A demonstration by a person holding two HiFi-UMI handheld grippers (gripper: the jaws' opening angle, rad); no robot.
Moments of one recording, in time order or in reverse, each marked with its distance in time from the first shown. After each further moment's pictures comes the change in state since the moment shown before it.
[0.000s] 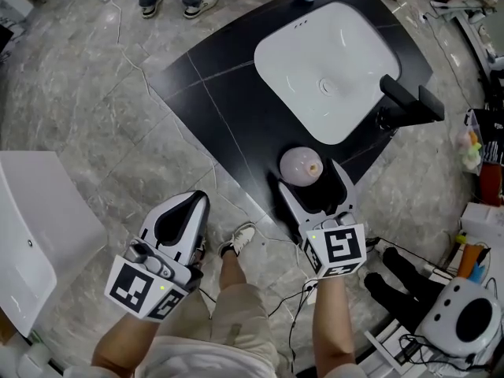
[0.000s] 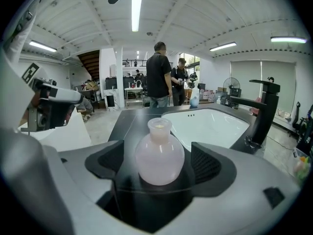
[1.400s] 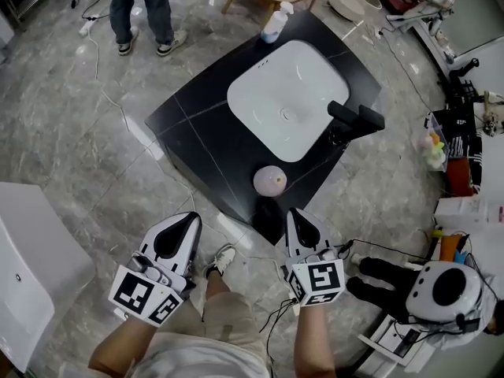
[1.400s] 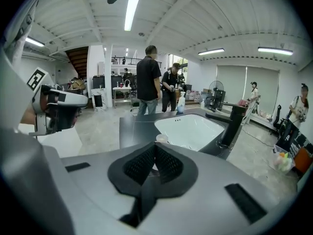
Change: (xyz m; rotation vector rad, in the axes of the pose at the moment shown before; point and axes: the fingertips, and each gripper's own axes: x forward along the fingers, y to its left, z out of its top) left arm -0.029 -0.023 0.043 -0.022 -0.018 -0.118; right arm -0.093 0.022 0.035 0.038 0.022 -0.170
